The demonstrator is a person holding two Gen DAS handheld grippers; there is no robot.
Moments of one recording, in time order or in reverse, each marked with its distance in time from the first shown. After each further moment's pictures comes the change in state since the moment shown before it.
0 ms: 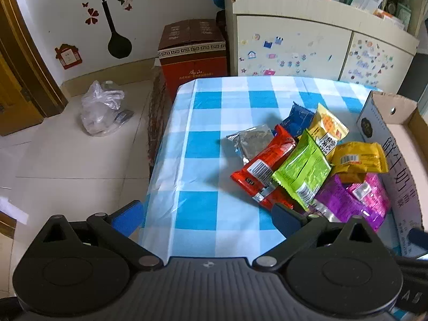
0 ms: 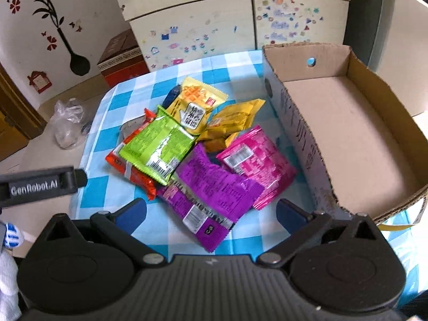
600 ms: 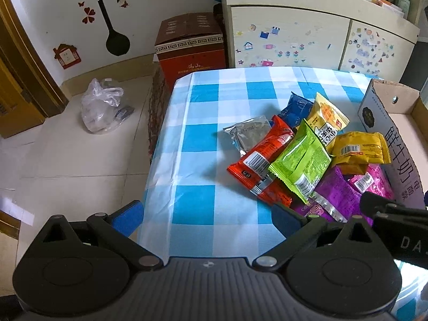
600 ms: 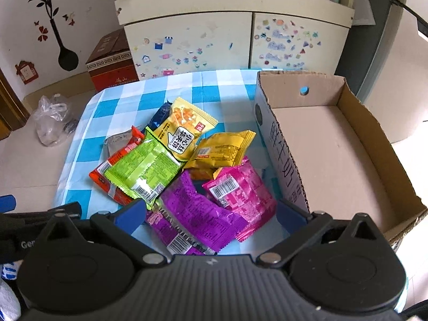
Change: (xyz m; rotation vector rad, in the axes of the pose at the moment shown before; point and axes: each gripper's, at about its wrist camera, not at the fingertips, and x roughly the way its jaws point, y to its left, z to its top) left arm 0.004 -0.012 -0.001 0.024 0.028 0.023; right arm 0.002 0.010 0.027 -0.068 -0.004 -0.074
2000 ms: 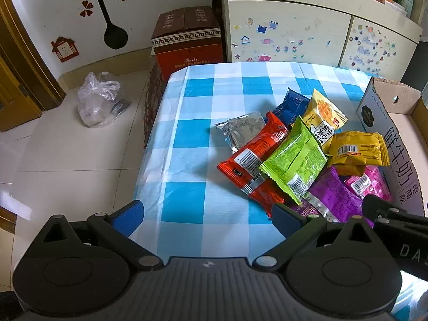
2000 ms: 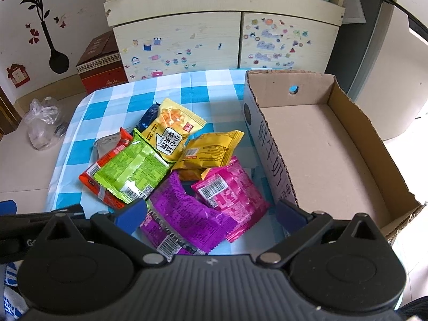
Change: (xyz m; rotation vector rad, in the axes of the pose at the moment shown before) left arm 0.008 -0.010 0.004 -0.018 0.033 -0.009; right arm 0.001 -0.005 -0.001 0.018 -0.014 -0.041
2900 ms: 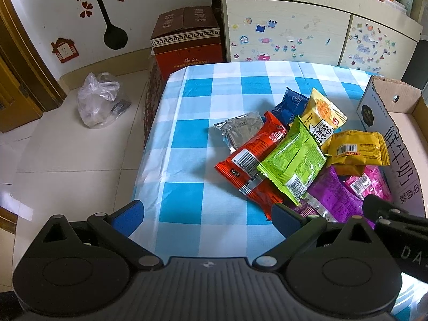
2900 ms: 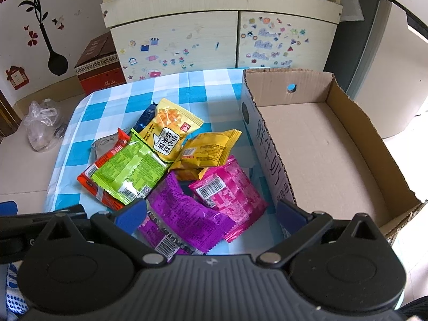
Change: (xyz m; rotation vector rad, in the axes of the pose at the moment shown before) left arm 0.001 -0.004 0.001 0.002 0.004 0.003; right arm 0.001 -0.004 -0.001 0.004 -0.007 0.005
